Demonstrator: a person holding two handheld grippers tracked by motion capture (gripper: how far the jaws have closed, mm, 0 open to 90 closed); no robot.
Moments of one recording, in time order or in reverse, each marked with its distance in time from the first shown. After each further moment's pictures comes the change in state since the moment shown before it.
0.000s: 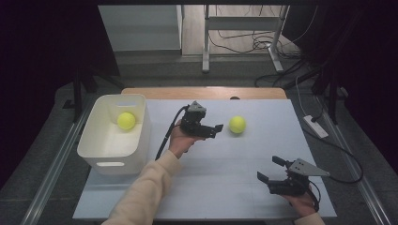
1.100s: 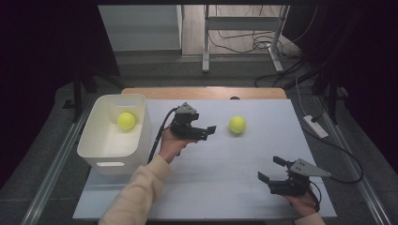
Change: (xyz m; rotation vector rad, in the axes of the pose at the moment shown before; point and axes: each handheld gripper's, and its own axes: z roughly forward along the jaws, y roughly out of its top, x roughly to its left) left arm 0.000 -0.008 -0.032 -0.020 -0.026 -0.026; right arm 0.000 -0.001 -0.001 -0.004 -0.003 0.001
